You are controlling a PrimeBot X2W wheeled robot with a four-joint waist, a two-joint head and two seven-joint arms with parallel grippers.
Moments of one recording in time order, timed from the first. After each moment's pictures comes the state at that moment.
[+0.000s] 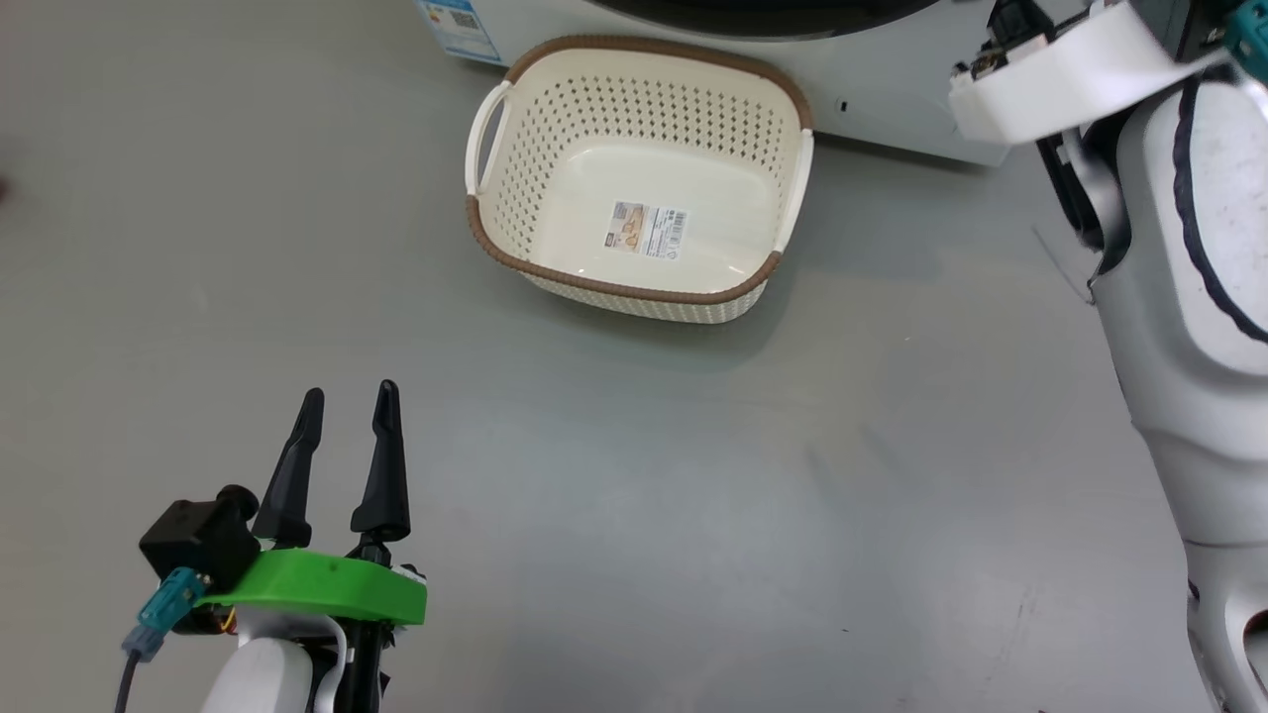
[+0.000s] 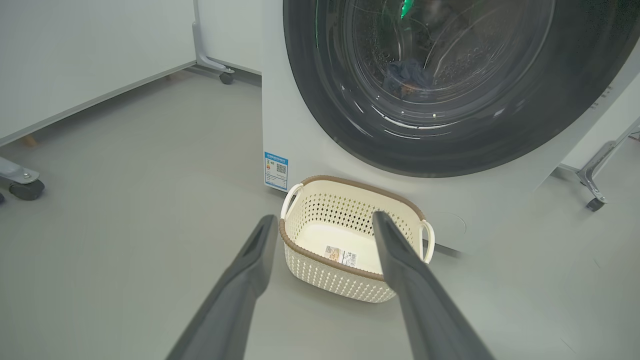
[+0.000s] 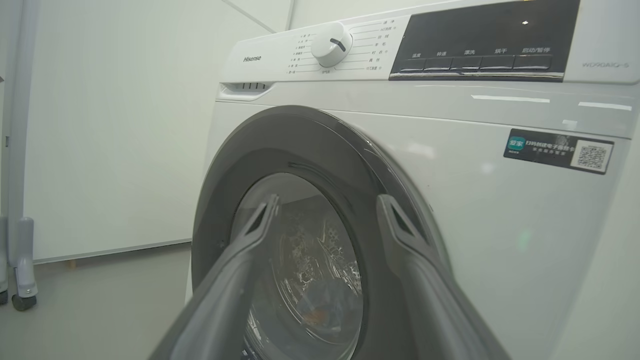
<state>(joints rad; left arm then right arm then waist) -0.10 0.03 -0.18 0.12 -0.52 -0.12 -0.26 -0.95 -0.18 0.37 0.31 0.07 0.10 -0.26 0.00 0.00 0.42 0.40</state>
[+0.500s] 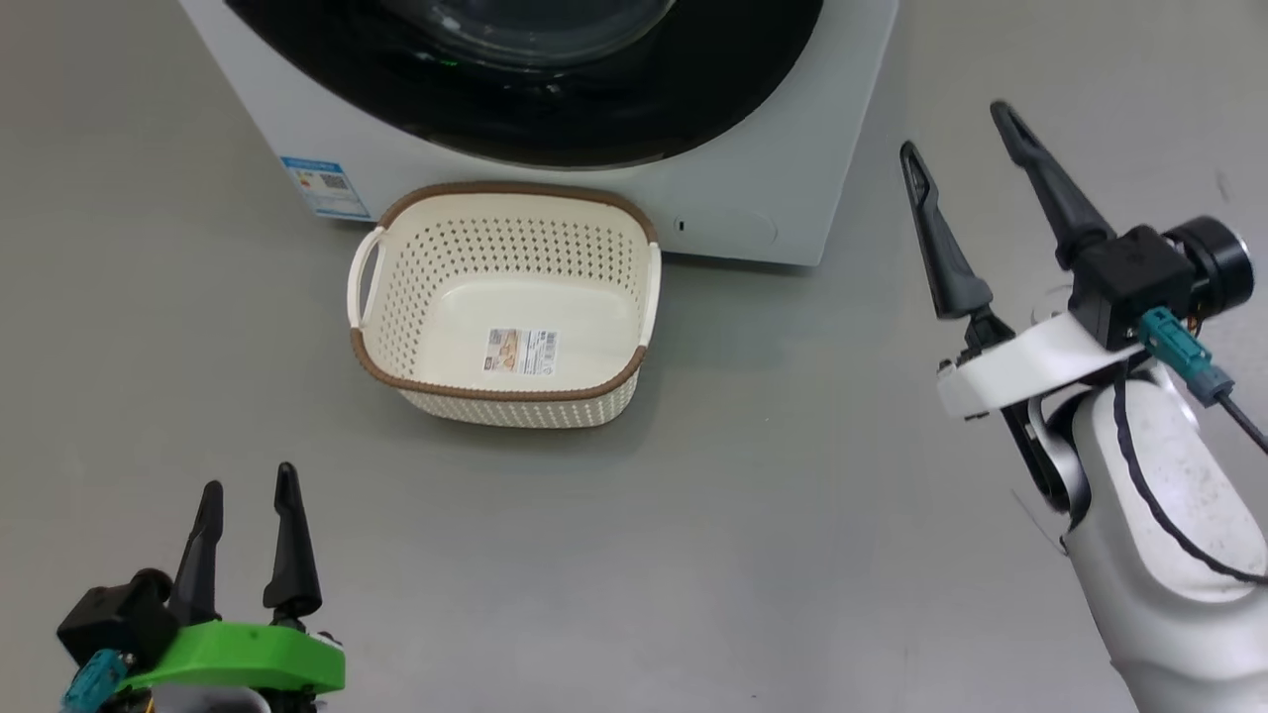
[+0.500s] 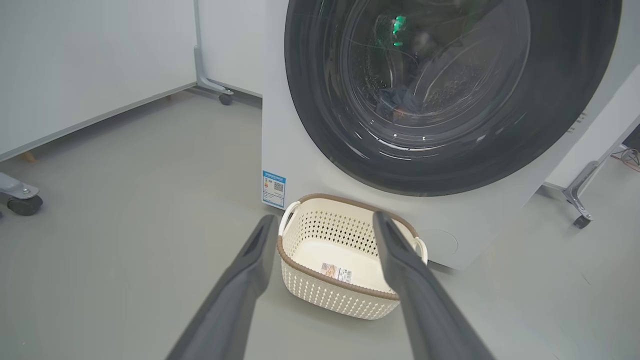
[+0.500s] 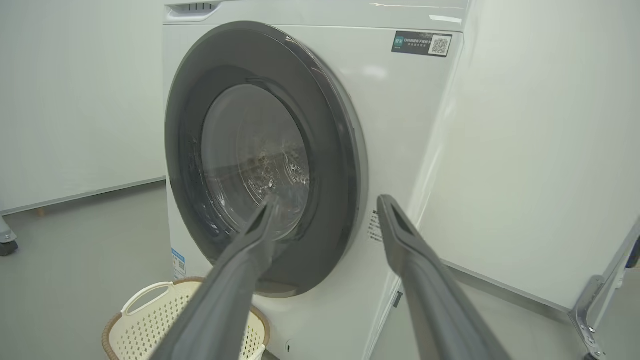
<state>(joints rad) 0.00 0.03 -0.01 0.15 -0.48 -0.12 -0.26 -0.52 -0.19 0.32 0.23 0.13 0.09 -0.26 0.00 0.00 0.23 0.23</state>
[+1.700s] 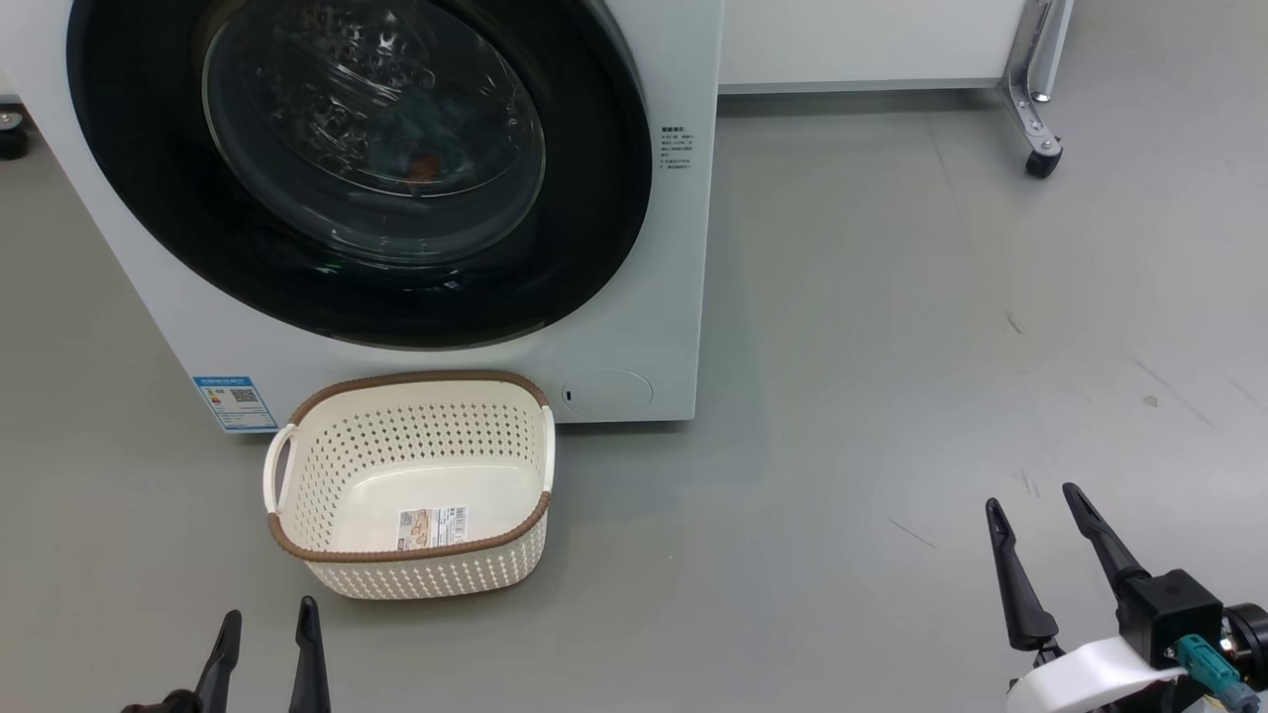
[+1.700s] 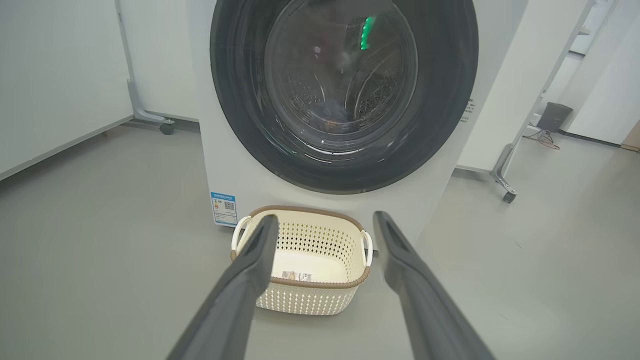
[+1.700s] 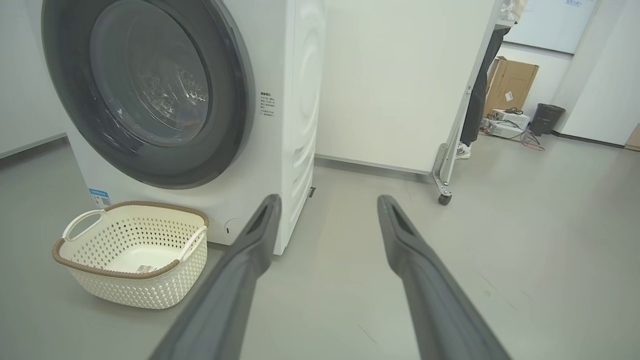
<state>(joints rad) 0.23 0.04 -0.02 0.12 -0.39 -0.12 -0.26 0.11 -0.20 0.17 0.12 0.16 0.03 -0.26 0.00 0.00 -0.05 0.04</state>
